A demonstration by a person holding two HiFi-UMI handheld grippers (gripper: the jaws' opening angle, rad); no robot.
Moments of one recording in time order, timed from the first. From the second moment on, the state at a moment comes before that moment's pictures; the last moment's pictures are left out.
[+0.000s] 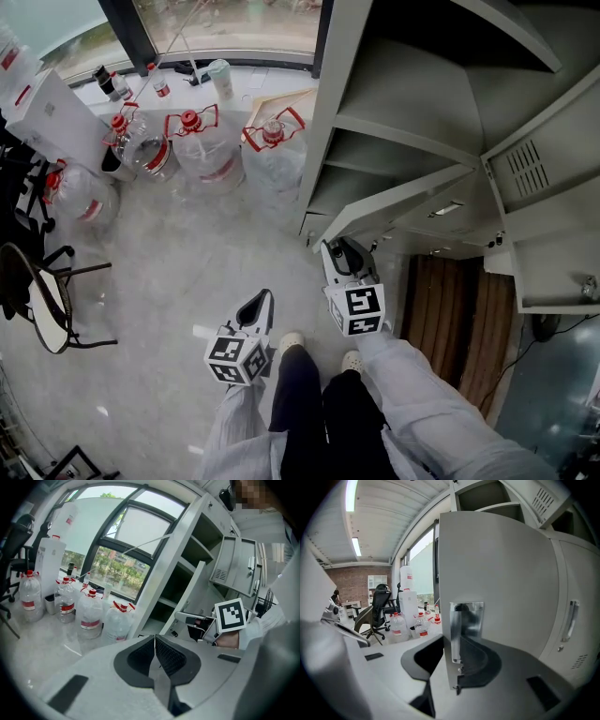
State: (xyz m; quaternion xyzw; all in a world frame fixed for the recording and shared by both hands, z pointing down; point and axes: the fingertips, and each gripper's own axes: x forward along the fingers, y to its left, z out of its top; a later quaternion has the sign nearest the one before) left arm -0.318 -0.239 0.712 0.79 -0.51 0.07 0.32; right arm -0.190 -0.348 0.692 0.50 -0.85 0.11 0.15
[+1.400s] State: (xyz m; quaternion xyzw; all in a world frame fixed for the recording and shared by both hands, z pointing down) left arm -0.149 -0.183 0.704 0.81 -0.49 0.08 0.32; right arm -0.074 -0.224 0.692 0.30 -0.94 0.07 0.18
